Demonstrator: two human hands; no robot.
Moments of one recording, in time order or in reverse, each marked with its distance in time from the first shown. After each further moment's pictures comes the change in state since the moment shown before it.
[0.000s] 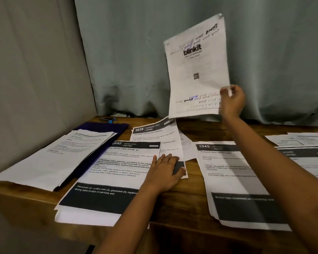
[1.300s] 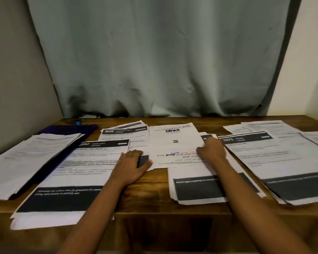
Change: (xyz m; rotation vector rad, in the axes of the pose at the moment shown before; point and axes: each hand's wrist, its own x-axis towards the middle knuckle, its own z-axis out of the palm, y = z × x) left_hand -0.007 0.004 -0.005 -0.060 0.088 0.001; right_hand -0.091 0.052 -0.134 -1.017 -0.423 0.211
